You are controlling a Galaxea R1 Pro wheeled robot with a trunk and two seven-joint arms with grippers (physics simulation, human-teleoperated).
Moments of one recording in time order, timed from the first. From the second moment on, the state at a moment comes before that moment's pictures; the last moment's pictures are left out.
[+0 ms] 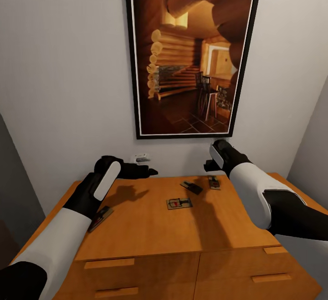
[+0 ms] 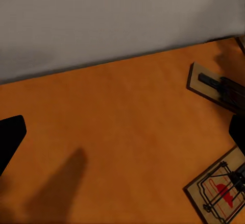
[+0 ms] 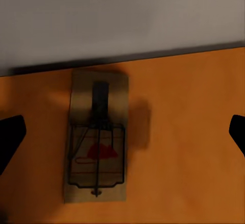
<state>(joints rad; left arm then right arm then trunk) -0.91 0.01 -0.30 -1.11 0.62 1.04 0.04 -1.32 0.06 -0.04 -0.28 -0.01 0.94 -0.32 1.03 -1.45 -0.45</state>
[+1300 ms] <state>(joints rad) -0.91 0.01 -0.30 -1.11 0.62 1.04 0.04 -1.32 0.06 -0.04 -0.22 -0.01 0.88 -0.32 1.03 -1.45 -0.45</state>
